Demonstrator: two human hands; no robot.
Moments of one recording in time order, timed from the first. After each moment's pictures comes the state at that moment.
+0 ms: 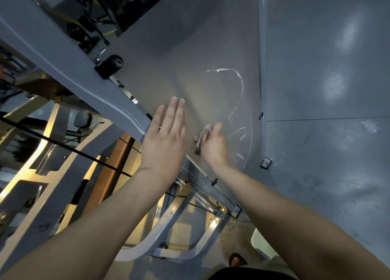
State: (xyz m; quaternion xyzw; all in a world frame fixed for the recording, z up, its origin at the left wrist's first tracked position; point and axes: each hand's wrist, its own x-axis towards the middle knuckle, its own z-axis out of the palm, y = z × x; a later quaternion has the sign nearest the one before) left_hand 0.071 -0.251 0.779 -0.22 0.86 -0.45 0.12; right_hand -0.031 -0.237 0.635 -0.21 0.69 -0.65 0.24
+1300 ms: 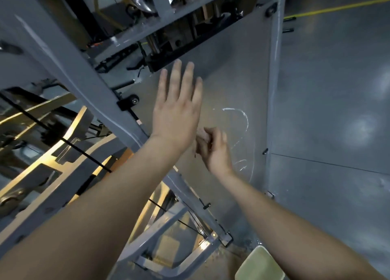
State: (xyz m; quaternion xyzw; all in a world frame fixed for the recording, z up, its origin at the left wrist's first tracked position) left_hand -0.024 -0.251 0.866 -0.32 0.85 -0.39 -0.12; right_hand -0.097 -0.229 0.684 -0.41 0.64 -0.65 0.09
